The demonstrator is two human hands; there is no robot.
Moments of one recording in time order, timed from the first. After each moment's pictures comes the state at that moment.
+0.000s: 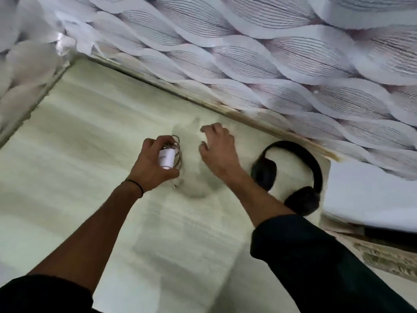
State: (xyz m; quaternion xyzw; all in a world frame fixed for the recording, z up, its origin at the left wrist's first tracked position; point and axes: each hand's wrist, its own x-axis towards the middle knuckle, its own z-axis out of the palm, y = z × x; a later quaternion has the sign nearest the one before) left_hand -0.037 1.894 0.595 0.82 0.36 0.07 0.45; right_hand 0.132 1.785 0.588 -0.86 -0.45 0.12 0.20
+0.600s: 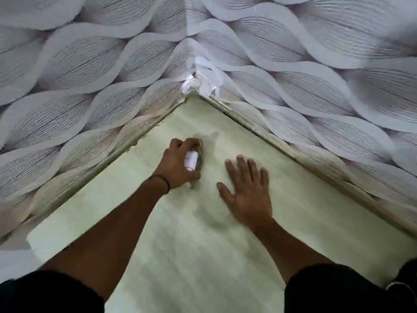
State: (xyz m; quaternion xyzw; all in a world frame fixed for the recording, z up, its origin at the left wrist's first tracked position) left_hand -0.121 2.128 0.554 0.82 0.45 0.11 0.34; right_hand 0.045 1.964 0.510 -0.81 -0.57 0.09 0.09
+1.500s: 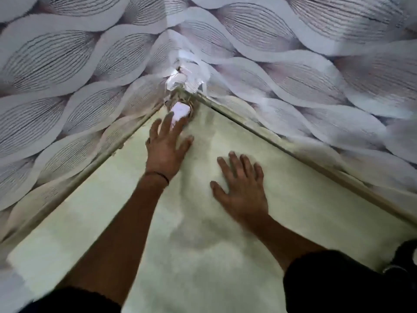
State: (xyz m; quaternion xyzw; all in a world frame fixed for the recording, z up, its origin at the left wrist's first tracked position) left_hand -0.099 2.154 0.543 0.87 0.44 0.19 0.14; right_hand 0.042 1.965 0.507 -0.83 -0.55 0.06 0.08
